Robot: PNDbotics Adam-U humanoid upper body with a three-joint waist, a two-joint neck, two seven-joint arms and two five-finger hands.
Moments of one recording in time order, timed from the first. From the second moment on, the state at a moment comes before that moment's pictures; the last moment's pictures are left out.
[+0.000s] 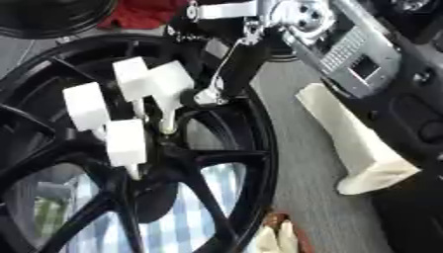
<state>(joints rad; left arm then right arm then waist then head) -0.11 0.33 0.24 -1.98 0.39 -0.19 0.04 -0.89 -0.98 0.29 -1.91 0.03 0.32 0.68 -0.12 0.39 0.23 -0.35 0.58</state>
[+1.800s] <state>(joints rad) -0.09 0.33 0.24 -1.98 0.38 -0.19 0.05 -0.68 -1.23 0.02 -1.94 -0.24 0.26 0.43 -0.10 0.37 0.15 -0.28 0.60</state>
